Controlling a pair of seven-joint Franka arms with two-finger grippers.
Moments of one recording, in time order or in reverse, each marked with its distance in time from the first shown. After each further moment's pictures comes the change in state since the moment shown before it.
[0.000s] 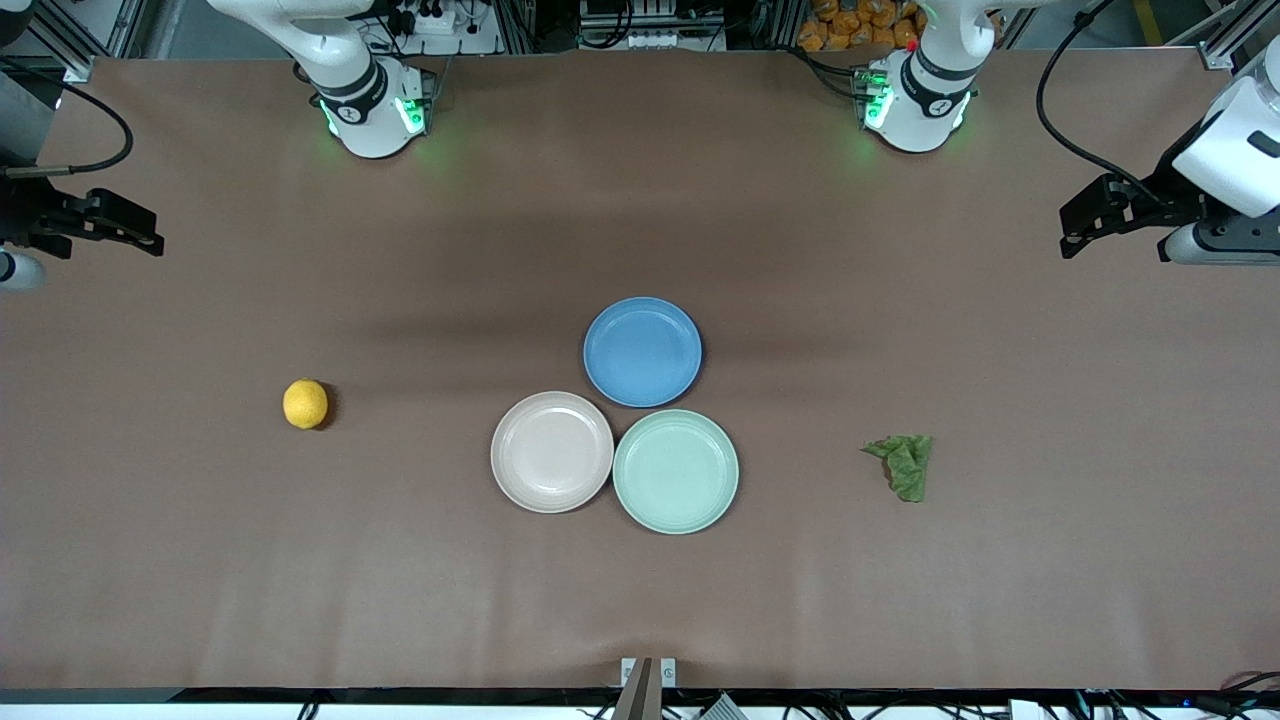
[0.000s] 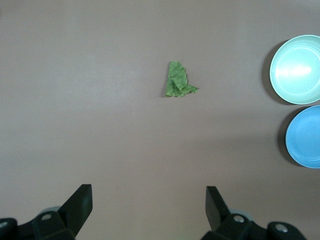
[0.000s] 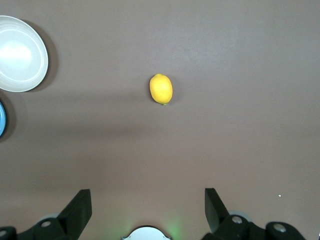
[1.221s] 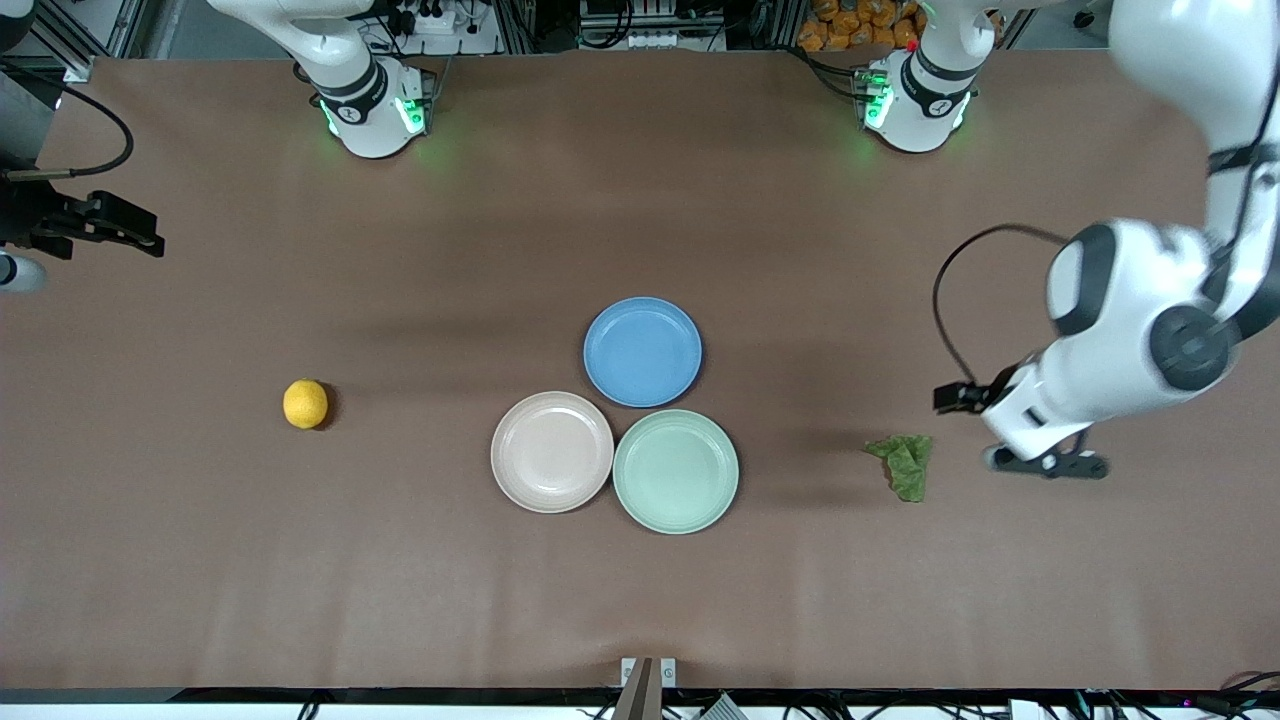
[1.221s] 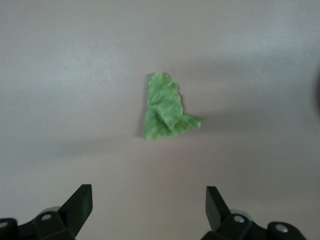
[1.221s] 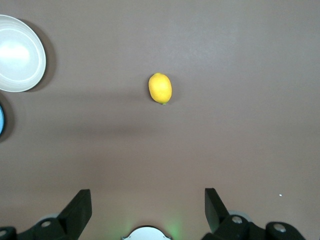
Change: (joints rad) left arm -0.028 0.467 -0.008 -0.057 0.030 0.394 0.002; right arm -0.002 0.001 -0.004 -0.011 0.000 0.006 0.000
